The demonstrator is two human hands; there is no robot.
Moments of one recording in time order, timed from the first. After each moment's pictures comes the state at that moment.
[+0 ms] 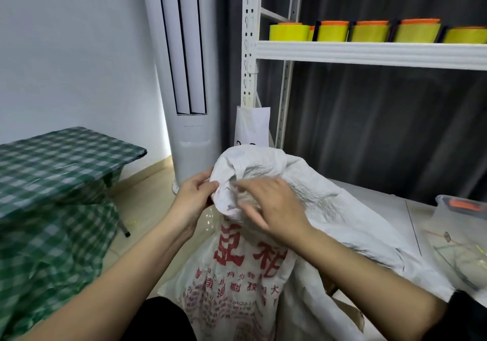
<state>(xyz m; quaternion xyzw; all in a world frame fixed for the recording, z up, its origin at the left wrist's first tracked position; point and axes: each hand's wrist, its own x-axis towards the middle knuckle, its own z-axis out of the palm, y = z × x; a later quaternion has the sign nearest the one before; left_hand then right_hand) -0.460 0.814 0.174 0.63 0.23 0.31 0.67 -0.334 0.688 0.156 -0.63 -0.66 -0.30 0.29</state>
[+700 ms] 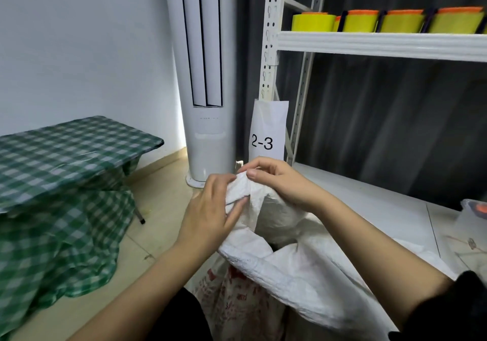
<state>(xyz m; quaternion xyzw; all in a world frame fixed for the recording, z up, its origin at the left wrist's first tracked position) -0.492 0.800 0.139 0.89 0.20 0.40 0.10 -0.324 0.715 0.189 -0.58 -0.57 0.31 0.49</state>
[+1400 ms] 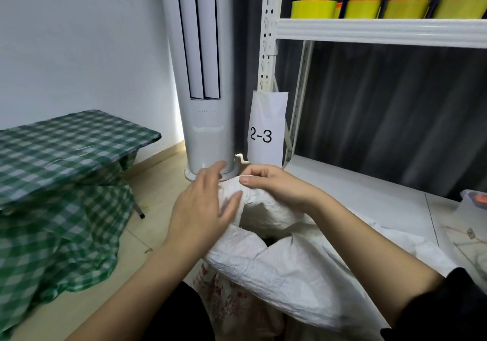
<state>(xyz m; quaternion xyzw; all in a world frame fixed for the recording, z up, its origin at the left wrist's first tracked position) -0.500 0.802 0.143 0.89 0.27 0.36 0.10 -0.326 0.722 0.173 -0.58 -0.52 0.41 0.47</state>
